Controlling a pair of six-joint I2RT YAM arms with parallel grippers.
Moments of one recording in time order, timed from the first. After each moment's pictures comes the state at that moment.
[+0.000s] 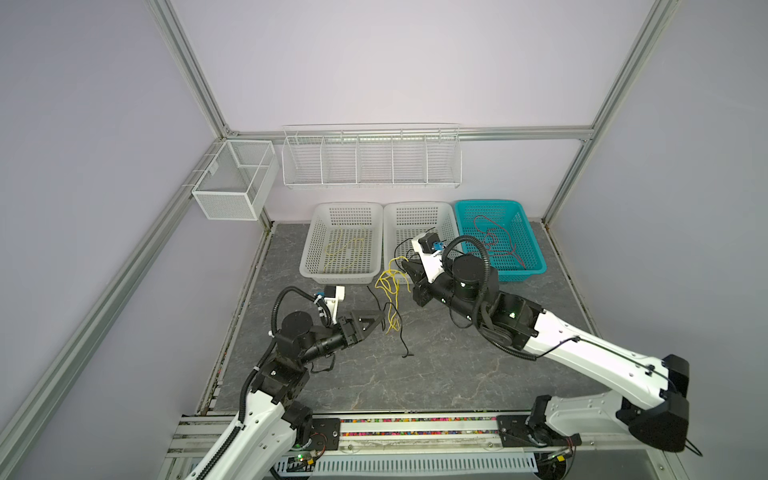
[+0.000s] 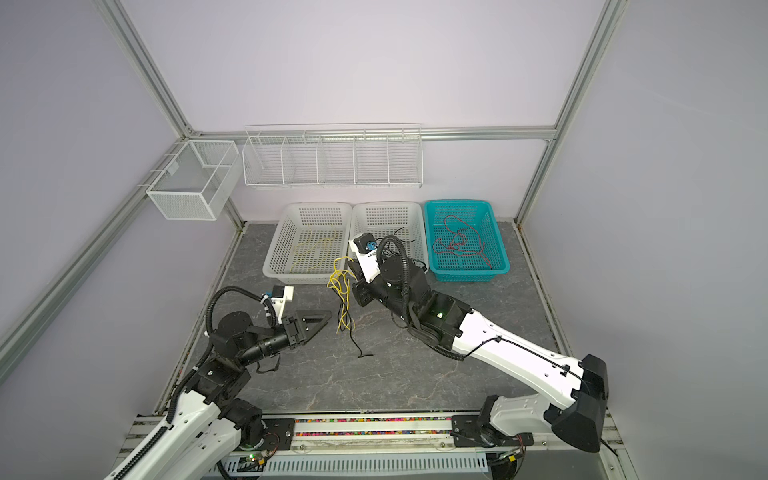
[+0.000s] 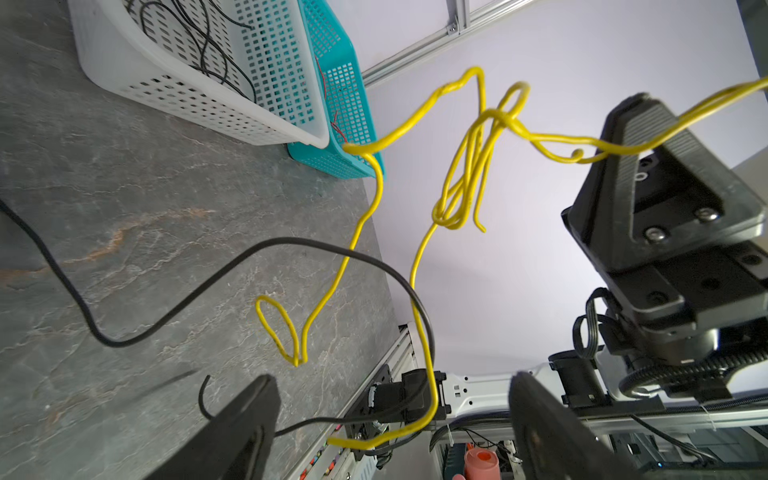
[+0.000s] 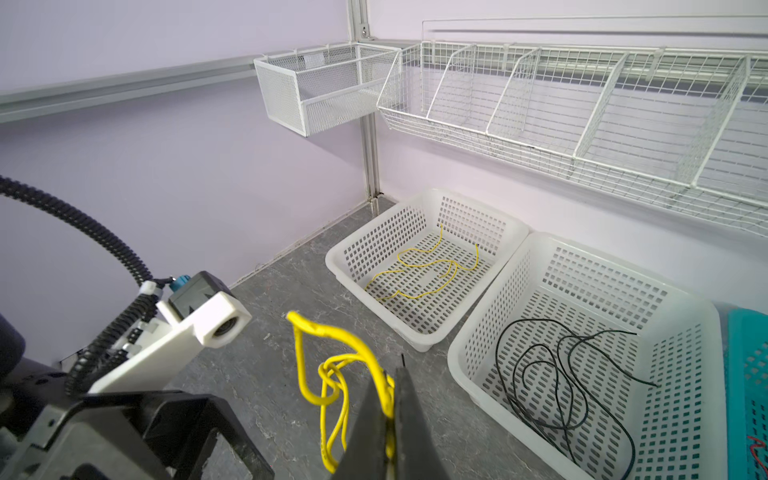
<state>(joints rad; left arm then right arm) -0.48 0.61 0.43 0.03 0.65 -1.07 1.03 1.29 1.24 -0.13 0.22 0.10</state>
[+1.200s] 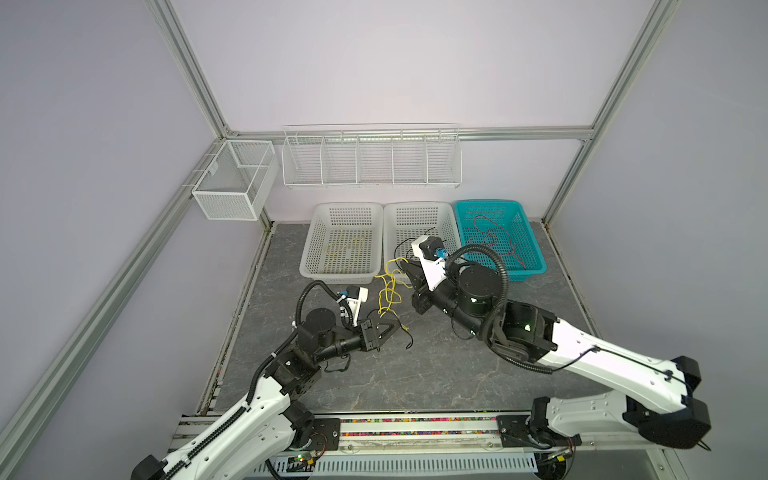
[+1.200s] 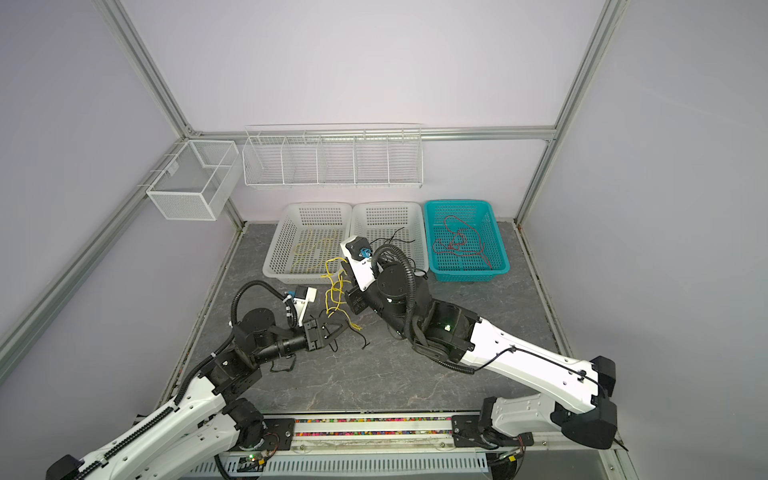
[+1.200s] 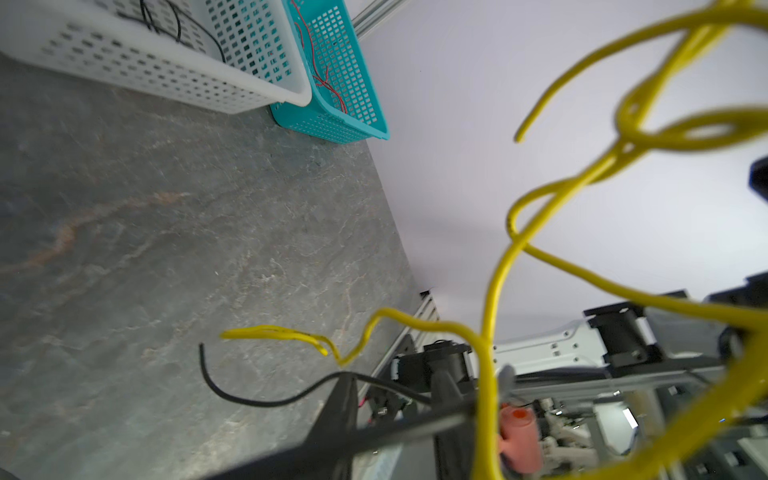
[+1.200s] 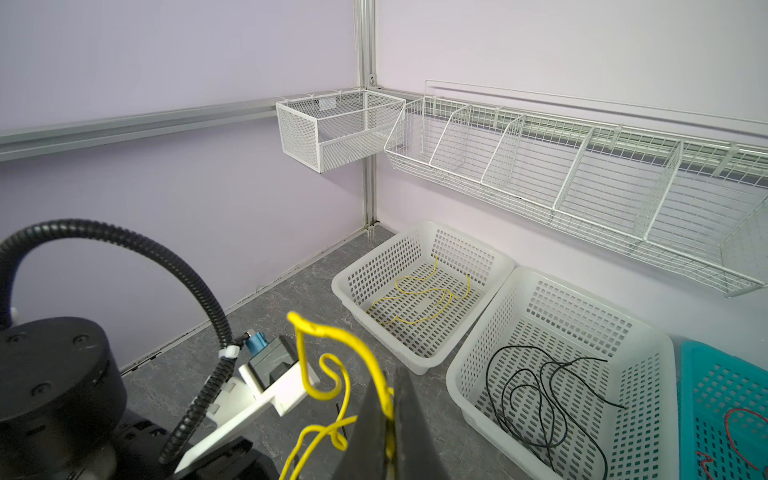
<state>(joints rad) -0.70 0.72 0.50 0.01 0.50 -0.93 1.17 1.25 1.33 -0.21 0.41 0.05</state>
